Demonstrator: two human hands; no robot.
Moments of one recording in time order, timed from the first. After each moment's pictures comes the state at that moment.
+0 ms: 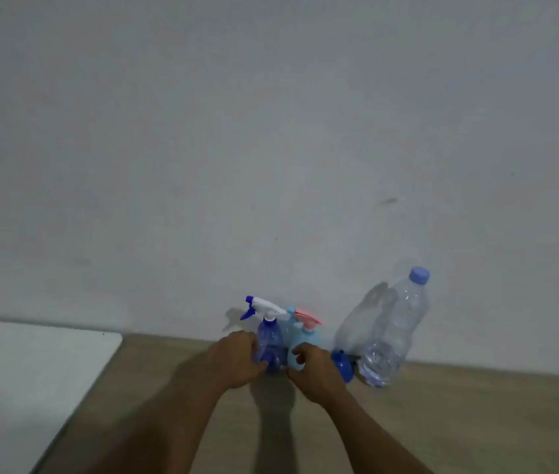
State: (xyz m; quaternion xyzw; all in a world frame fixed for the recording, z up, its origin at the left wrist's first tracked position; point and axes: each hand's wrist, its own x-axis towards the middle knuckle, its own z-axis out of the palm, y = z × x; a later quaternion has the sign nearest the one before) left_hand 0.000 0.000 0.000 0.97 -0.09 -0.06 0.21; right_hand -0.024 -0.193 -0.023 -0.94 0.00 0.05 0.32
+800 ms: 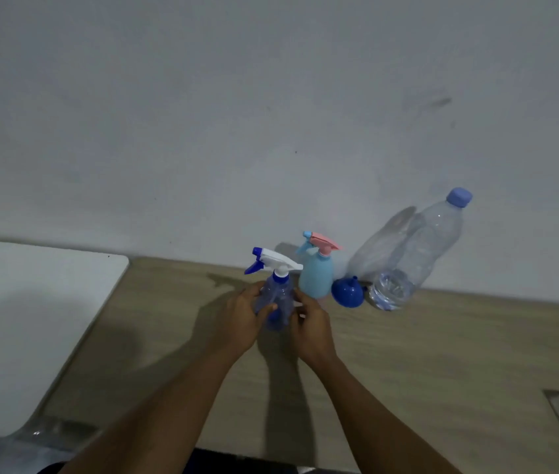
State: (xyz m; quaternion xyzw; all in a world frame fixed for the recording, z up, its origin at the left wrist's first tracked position) left_hand -0.038 0.002 -0.068 0.90 -0.03 -0.01 0.44; right_hand -0.058 -0.149 -0.092 -0.84 0.02 -0.07 0.53
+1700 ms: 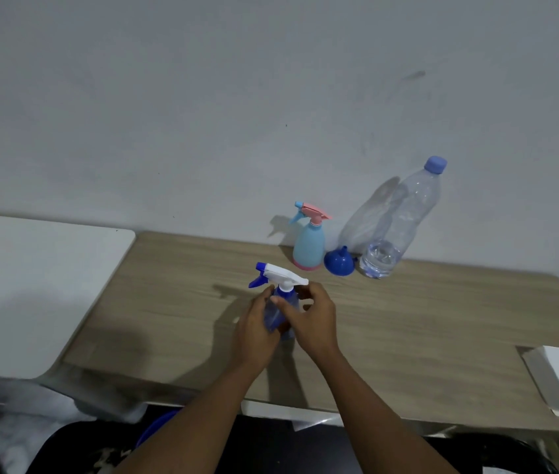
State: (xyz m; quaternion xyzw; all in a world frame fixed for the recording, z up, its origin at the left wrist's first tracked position) left_hand -0.141 -0.034 -0.113 0.84 0.02 0.02 0.54; right_hand -0.138 -0.156 -0.072 -0.80 0.07 -0.10 0.59
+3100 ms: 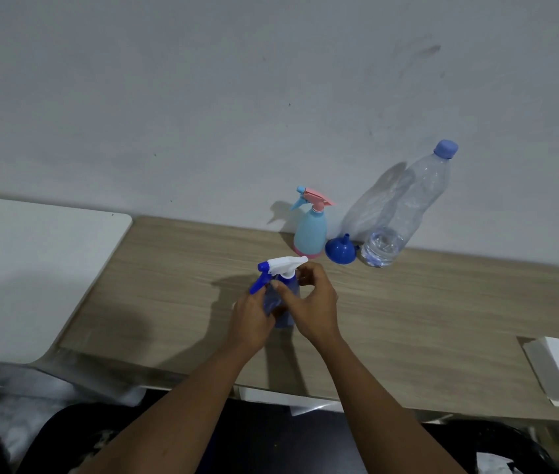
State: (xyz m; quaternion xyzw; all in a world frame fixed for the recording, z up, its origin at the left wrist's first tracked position) left_hand -0.116 -0.024 -0.148 0.88 -0.02 -0.01 0.47; right_hand -0.137 -0.154 -0.069 -0.83 0.05 -0.10 0.55
